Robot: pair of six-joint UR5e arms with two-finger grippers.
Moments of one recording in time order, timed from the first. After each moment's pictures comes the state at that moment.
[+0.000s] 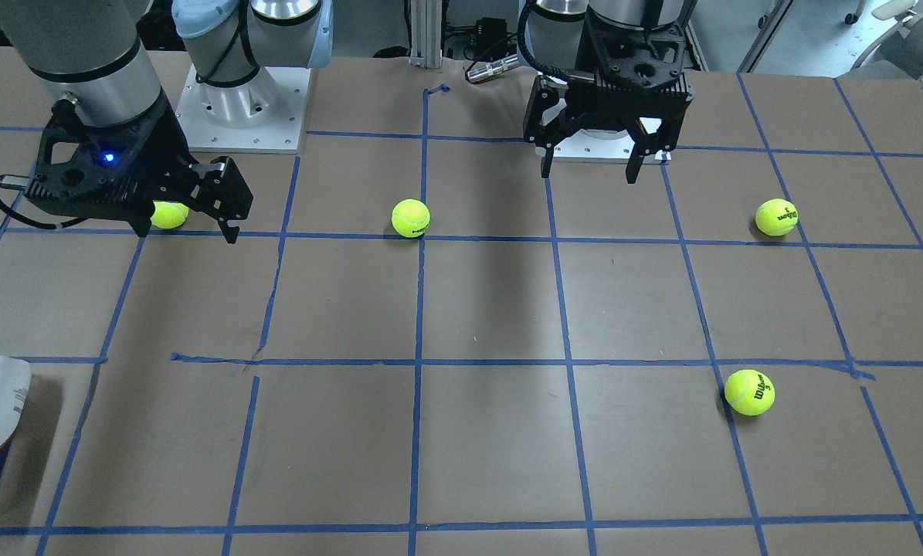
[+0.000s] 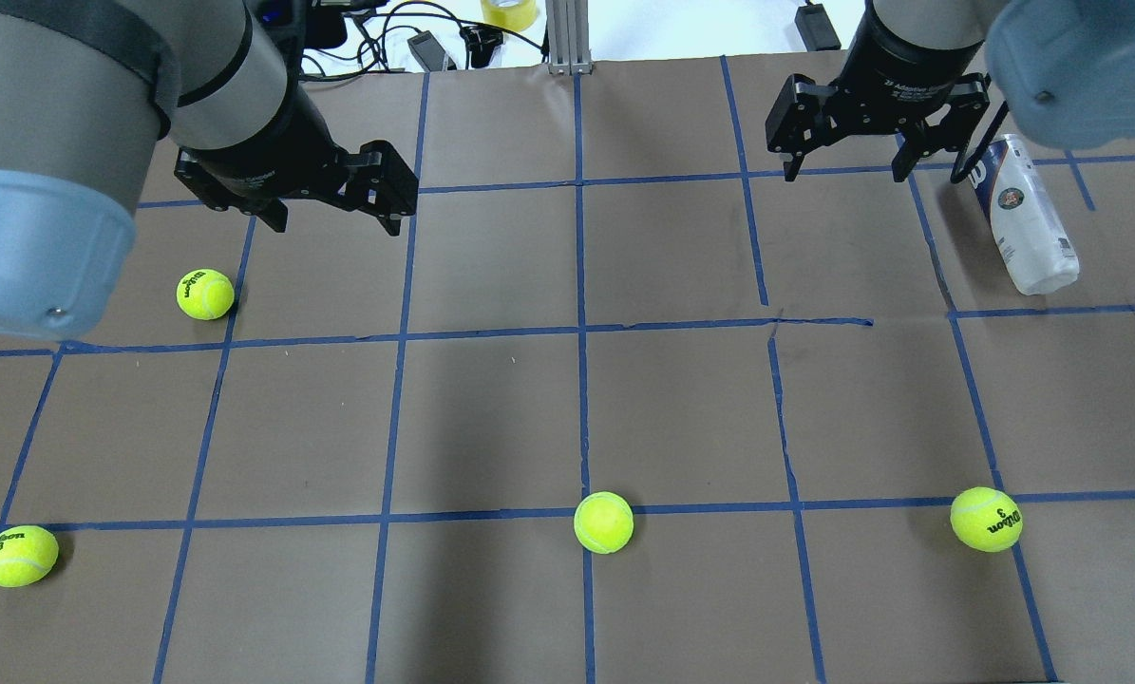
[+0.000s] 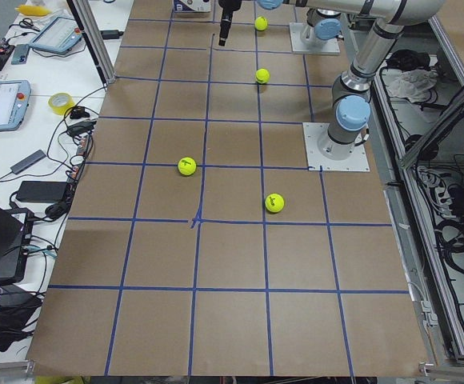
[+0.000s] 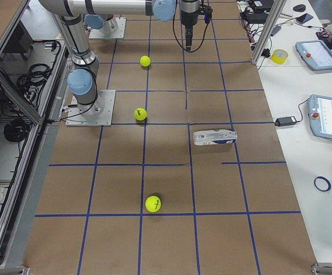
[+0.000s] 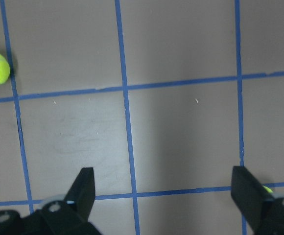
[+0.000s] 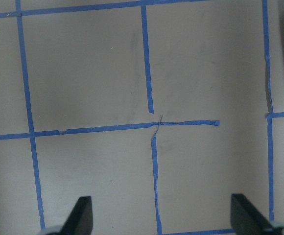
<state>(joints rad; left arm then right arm) -1.72 -1.48 -1.63 -1.41 1.61 -0.07 1.58 -1.51 1.53 -1.66 -1.58 0.08</state>
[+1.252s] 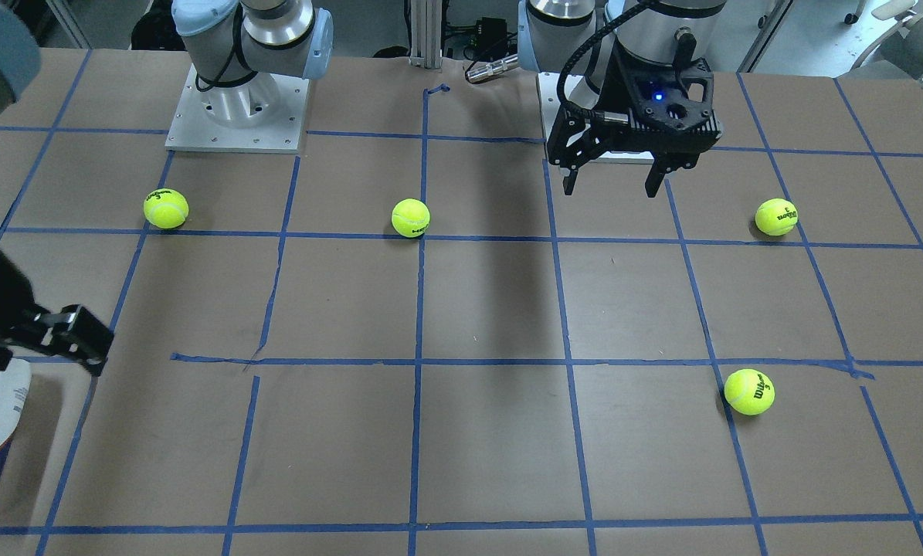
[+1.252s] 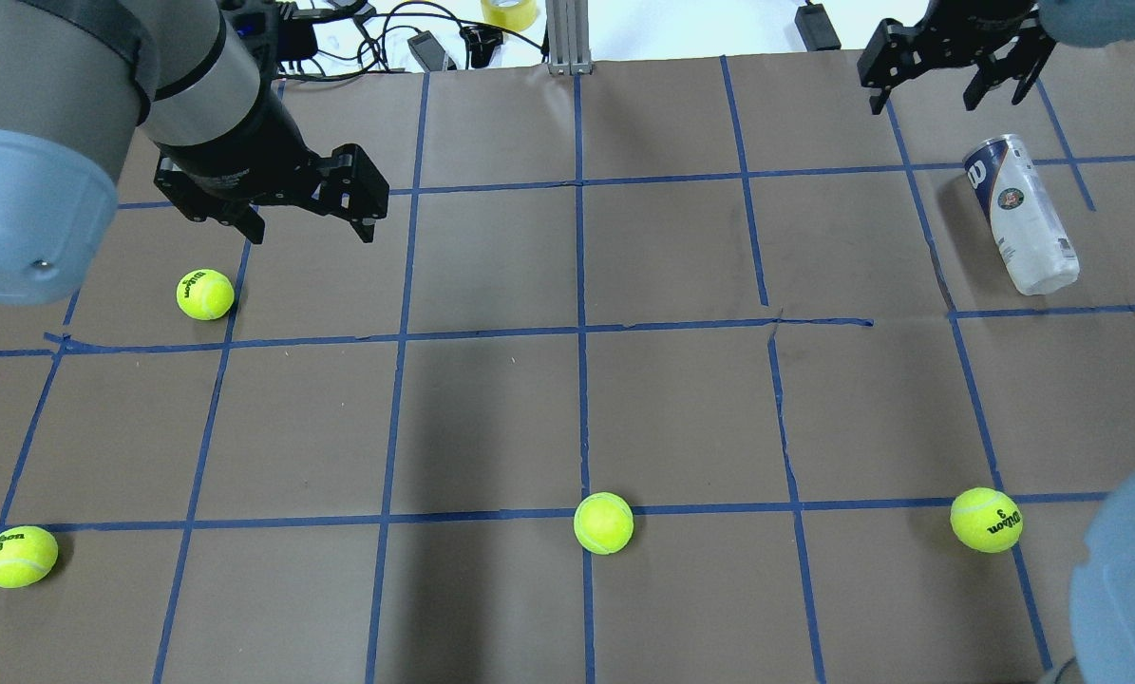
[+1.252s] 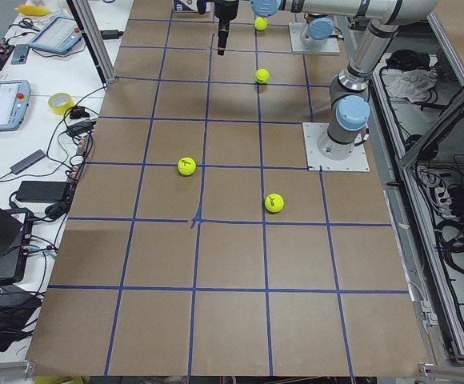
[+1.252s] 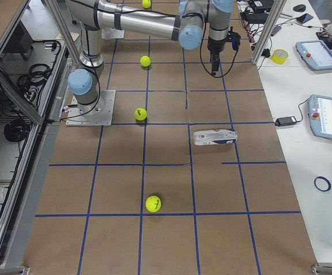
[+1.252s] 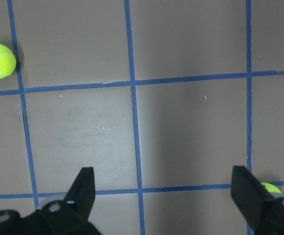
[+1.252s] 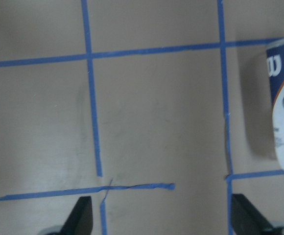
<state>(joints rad) -1.64 -1.51 -1.62 -1.46 1.60 -0.06 1.37 -1.20 1.30 -1.77 -1.61 -0.18</state>
